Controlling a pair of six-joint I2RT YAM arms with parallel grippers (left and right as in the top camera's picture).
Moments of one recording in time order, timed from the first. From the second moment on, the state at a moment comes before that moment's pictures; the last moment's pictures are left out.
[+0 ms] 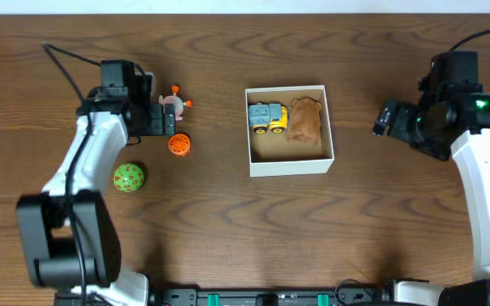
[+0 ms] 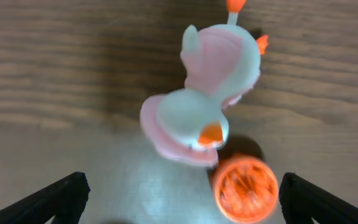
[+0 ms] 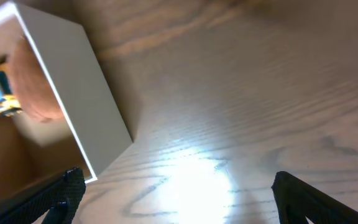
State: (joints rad) left arm 0.04 1.75 1.19 -0.59 0.08 0.06; right arm -0.04 1.47 1.38 -1.17 -0.06 0.37
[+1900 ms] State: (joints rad) left arm -0.54 1.28 1.27 -0.71 0.09 0.25; right arm -0.08 1.48 1.33 -1.16 -0.06 0.42
